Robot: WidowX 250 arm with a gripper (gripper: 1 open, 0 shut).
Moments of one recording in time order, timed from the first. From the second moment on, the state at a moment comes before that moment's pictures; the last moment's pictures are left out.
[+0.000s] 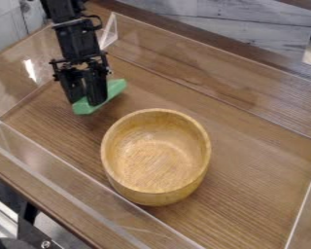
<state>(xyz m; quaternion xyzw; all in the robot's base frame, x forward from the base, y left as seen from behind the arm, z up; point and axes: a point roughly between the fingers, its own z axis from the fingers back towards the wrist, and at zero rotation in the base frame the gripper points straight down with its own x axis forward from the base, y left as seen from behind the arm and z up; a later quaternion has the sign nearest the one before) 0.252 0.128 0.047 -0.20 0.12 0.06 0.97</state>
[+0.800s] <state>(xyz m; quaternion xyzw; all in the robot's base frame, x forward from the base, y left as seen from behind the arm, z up) 0.254 0.129 0.051 -0.20 0.13 0.06 0.97</state>
